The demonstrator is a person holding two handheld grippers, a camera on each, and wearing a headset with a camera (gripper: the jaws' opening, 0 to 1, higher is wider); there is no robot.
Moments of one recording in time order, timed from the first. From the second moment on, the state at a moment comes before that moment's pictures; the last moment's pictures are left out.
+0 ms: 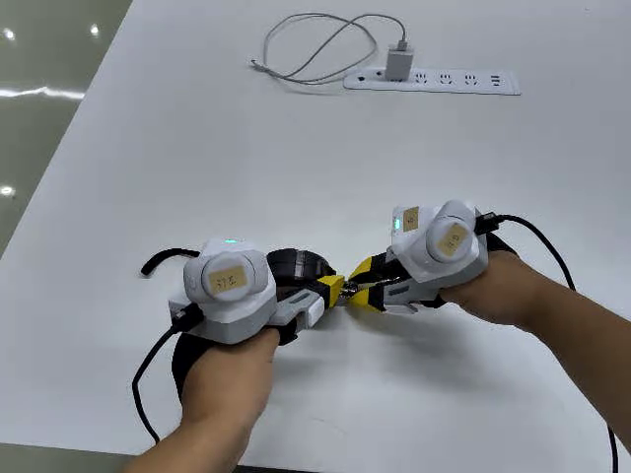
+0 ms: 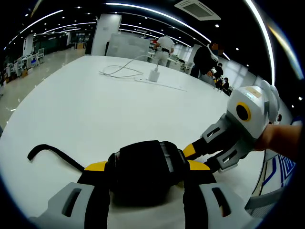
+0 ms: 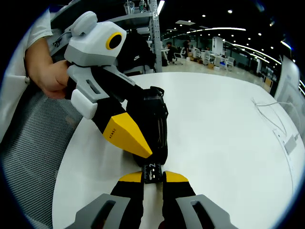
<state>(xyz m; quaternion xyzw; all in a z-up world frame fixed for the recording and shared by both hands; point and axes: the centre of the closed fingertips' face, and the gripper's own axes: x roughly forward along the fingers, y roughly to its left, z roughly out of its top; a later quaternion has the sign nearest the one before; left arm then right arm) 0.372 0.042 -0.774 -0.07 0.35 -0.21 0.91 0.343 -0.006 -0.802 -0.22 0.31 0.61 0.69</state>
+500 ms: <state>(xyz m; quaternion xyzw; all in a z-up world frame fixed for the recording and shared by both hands) 0.372 0.042 -0.774 -0.07 0.34 -0.21 0.91 0.345 0.001 -0.803 -0.22 0.31 0.61 0.69</state>
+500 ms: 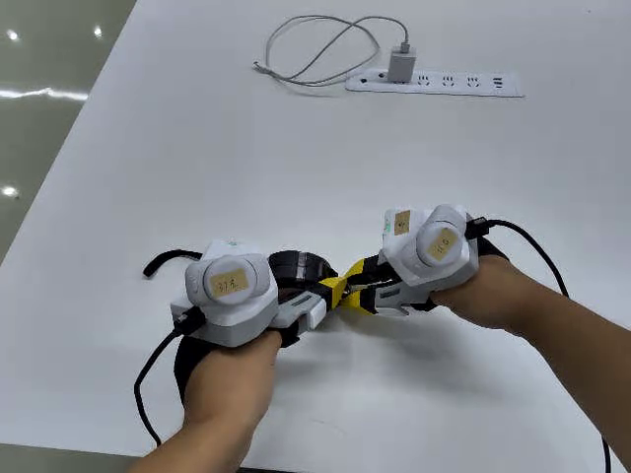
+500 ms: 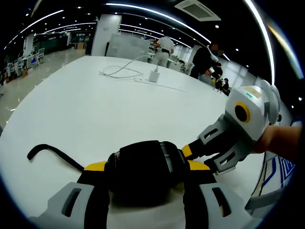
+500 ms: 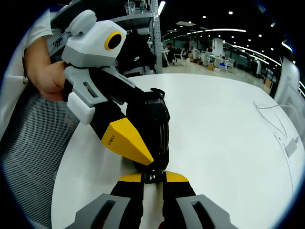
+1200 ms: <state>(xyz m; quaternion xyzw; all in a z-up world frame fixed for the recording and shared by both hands) 0.372 0.041 -0.774 -0.06 0.35 -0.21 0.91 0.343 0.002 -0.804 -0.23 0.31 0.61 0.69</state>
